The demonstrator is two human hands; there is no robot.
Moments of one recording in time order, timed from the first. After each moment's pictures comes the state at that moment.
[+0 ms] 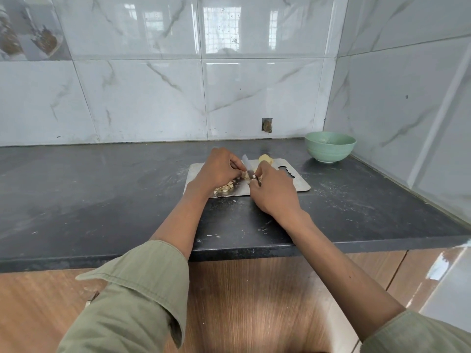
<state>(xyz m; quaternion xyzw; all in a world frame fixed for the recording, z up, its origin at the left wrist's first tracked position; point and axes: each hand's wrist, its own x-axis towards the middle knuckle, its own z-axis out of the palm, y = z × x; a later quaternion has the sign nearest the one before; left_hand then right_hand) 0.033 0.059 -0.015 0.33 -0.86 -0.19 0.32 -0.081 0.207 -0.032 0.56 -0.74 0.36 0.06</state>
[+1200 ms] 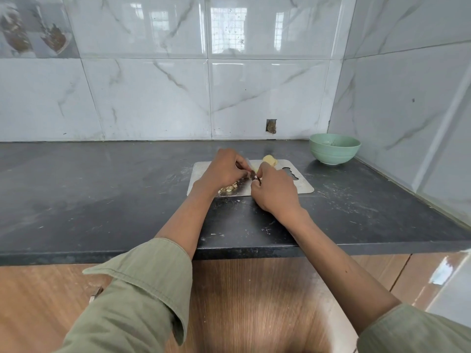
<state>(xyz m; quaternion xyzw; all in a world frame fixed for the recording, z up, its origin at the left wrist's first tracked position) 0.031 0.064 -0.015 0.33 -0.87 -0.19 0.32 -0.077 0.200 -0.030 0.56 -0.75 0.34 0.06</state>
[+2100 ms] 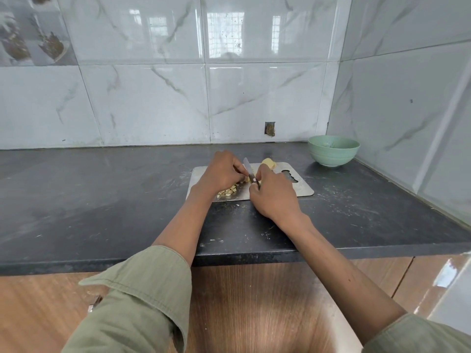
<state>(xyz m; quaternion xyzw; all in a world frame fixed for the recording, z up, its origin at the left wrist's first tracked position) 0.033 0.063 -0.012 0.34 -0.87 -0.18 0.32 -0.077 0.202 -0.031 0.58 -0.73 0.36 0.06</state>
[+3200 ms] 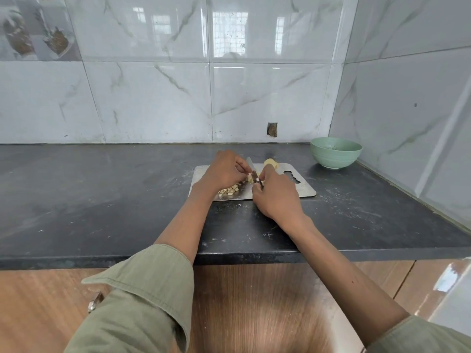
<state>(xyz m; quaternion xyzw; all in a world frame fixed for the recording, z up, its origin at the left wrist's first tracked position) 0.034 0.062 -0.010 0.34 -0.86 -0.22 0.32 -0.077 0.201 -0.033 0.57 -0.74 0.35 0.06</state>
